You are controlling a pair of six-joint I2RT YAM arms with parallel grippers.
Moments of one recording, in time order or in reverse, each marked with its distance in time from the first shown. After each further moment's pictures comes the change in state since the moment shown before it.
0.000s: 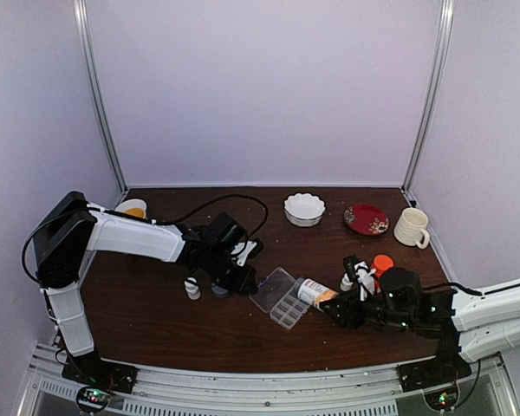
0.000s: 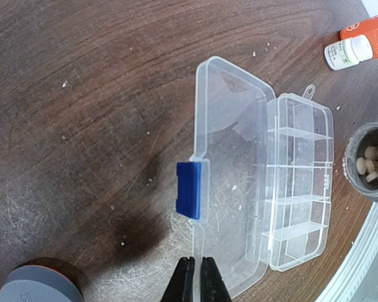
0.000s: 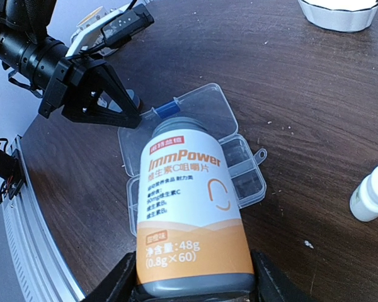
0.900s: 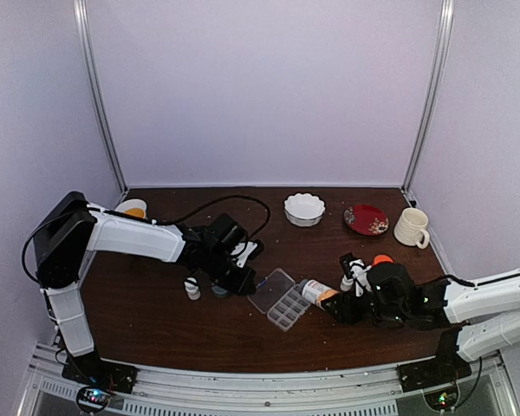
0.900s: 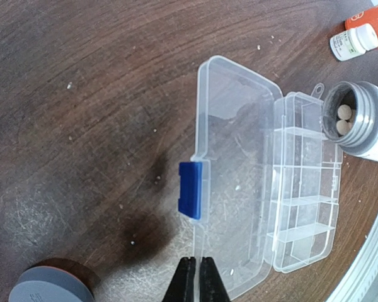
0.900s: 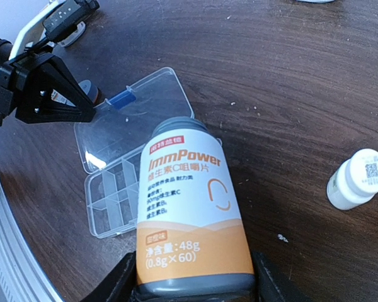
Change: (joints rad) left arm -0.005 0.000 0.003 -0.020 -0.030 0.057; right arm -0.039 0.092 0.080 -0.144 0.032 0.027
